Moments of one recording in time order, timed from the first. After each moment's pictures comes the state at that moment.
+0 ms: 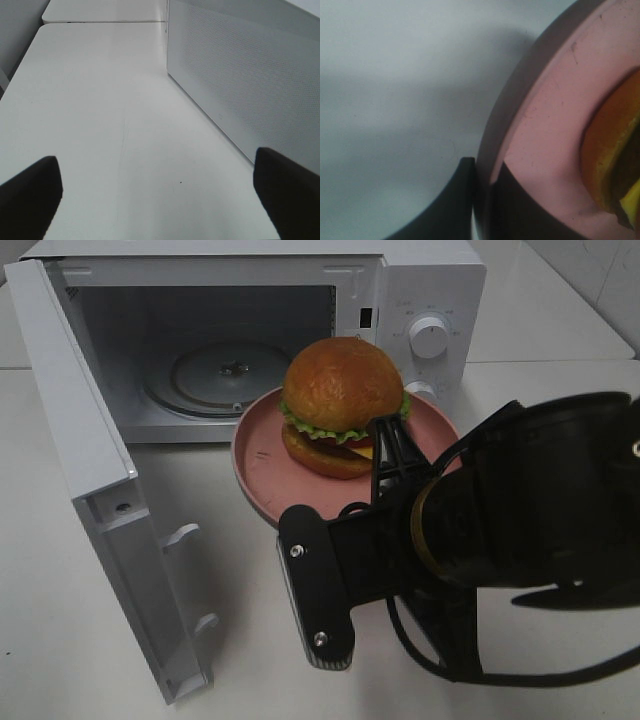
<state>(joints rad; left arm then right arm) 0.10 0.00 -0.50 -0.15 1.05 0.12 1.08 1.52 -0.76 -0.88 0.57 -0.12</state>
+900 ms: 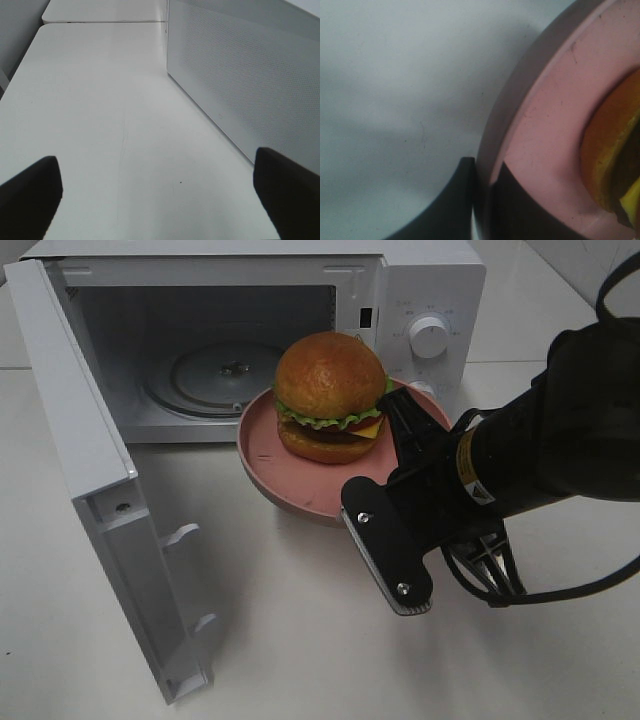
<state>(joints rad) 0.10 0.00 -0.50 -0.15 1.05 0.12 0.78 1.52 -0.75 -0.63 0.32 -0.81</state>
